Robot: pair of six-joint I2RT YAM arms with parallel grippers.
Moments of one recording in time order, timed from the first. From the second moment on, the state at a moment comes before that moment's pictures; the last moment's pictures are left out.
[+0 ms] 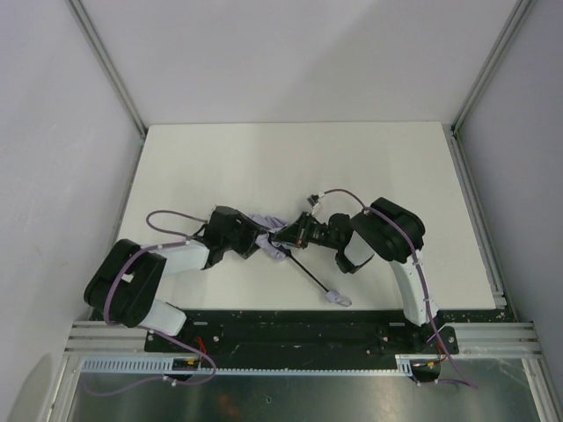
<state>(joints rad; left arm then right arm) -0.46 1.46 0.49 0.21 0.09 -1.36 0.66 2.20 0.71 1.45 -0.58 1.19</state>
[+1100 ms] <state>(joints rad) -0.49 1.60 0.58 0.26 0.02 -1.32 0.62 1.96 0.67 1.28 -0.55 1.32</state>
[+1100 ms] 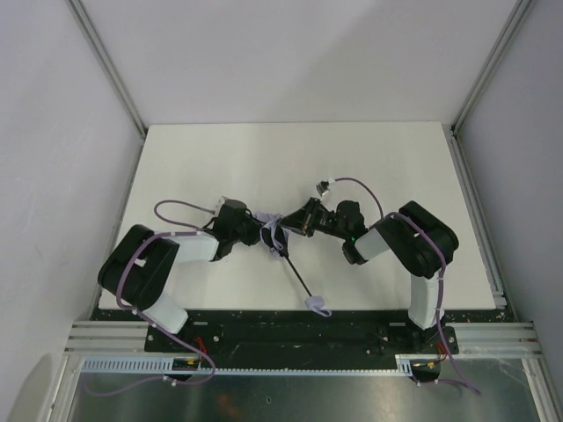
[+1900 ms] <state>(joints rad) -0.50 1.59 0.65 0.10 -0.01 -1.31 0.86 1.69 0.82 0.63 -0.43 0.55</state>
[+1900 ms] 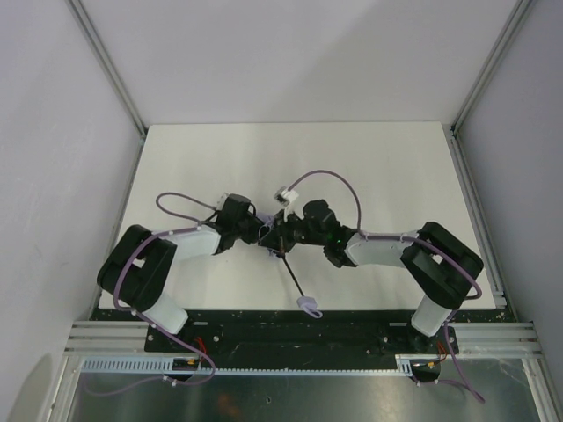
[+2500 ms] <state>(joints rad) -0.49 1.60 0.76 -0.07 0.01 -1.11 1.07 1.89 1.03 0.47 -0.02 -0.11</state>
